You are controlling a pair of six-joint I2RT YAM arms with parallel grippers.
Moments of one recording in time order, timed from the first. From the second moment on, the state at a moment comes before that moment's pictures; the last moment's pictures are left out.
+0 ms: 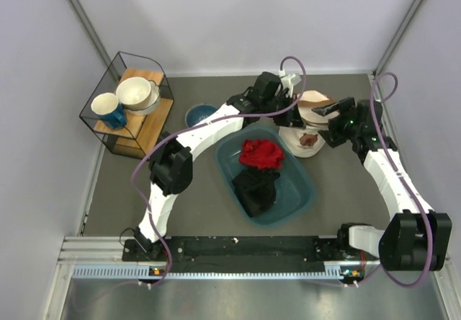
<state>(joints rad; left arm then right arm) -0.77 2.14 1.97 -0.33 0.53 -0.57 -0.01 1.17 0.89 -0.30 -0.25 1.20</state>
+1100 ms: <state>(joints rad) -0.62 2.14 1.97 -0.37 0.63 -0.49 -0.16 1.46 1.17 -0.41 -0.67 0.64</state>
